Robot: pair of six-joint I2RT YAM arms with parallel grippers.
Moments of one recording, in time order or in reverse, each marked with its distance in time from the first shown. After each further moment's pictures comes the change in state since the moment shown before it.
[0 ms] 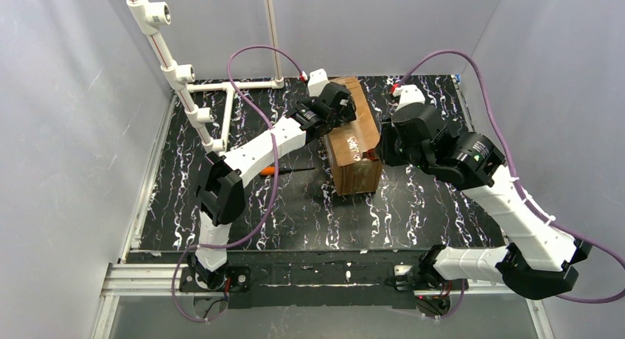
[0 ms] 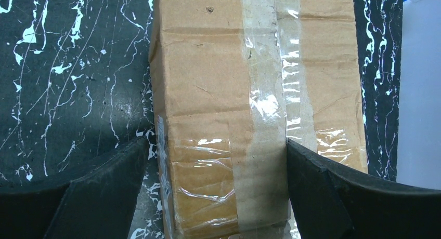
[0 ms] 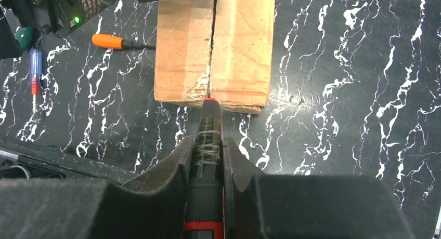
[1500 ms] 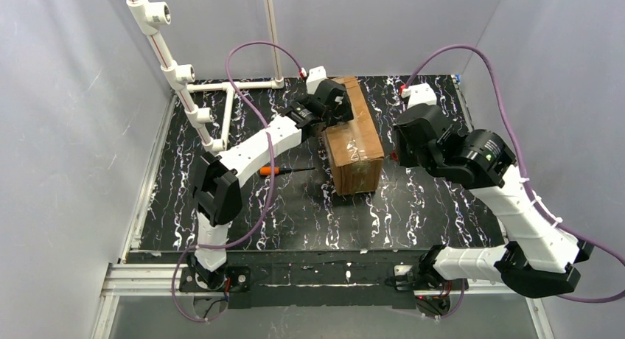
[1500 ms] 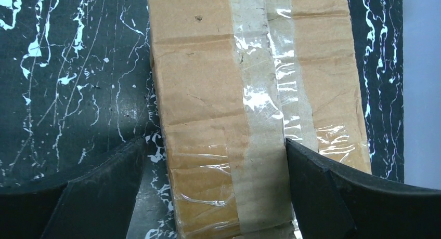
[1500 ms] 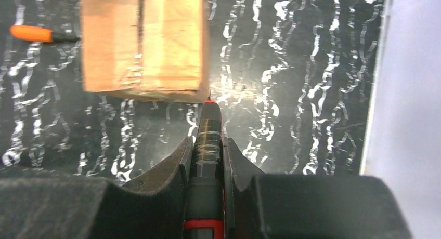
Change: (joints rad) left arm 0.011 -0.011 -0.006 0.015 0.042 0.055; right arm 0.005 0.009 0.100 -0.174 0.134 -0.042
